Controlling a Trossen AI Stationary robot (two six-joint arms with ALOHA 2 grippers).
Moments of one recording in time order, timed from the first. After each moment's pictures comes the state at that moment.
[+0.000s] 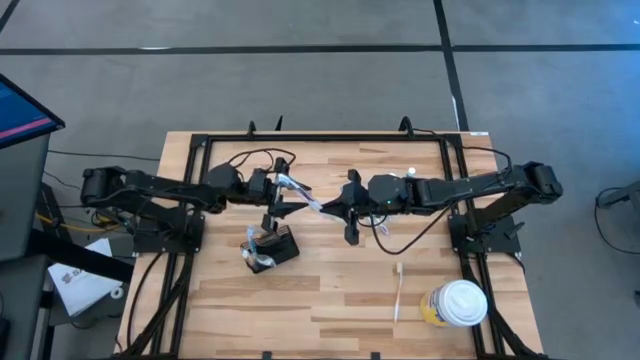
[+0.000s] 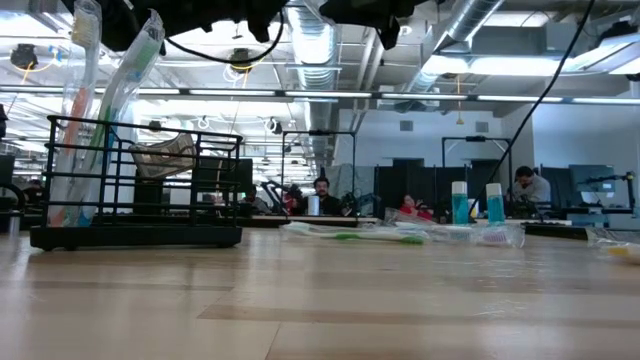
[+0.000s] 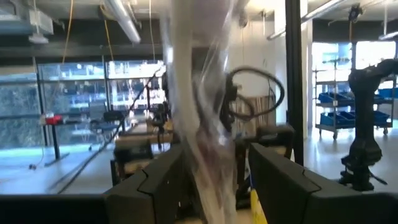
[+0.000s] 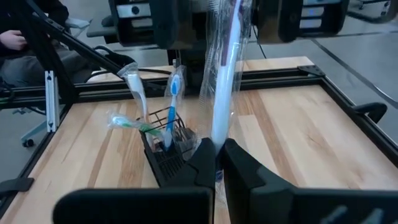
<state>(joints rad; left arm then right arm) 0.11 1.29 0.60 1.00 0.23 -0.01 0.09 1.44 1.09 0.01 0.13 0.10</state>
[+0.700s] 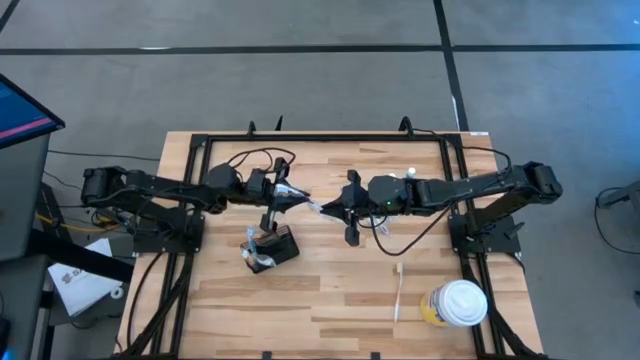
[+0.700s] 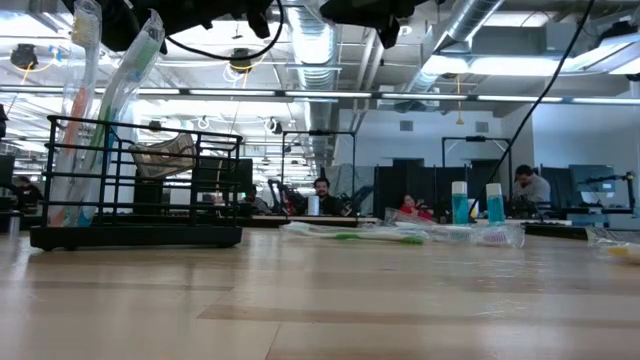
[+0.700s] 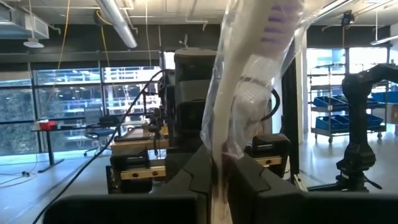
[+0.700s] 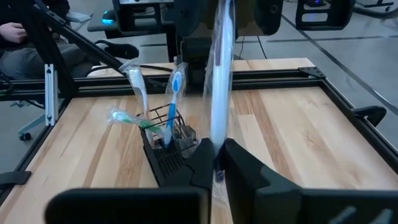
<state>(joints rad) 0.11 1.30 0.60 1.01 0.25 -0.01 0.09 1.44 1.09 0.01 0.13 0.07</state>
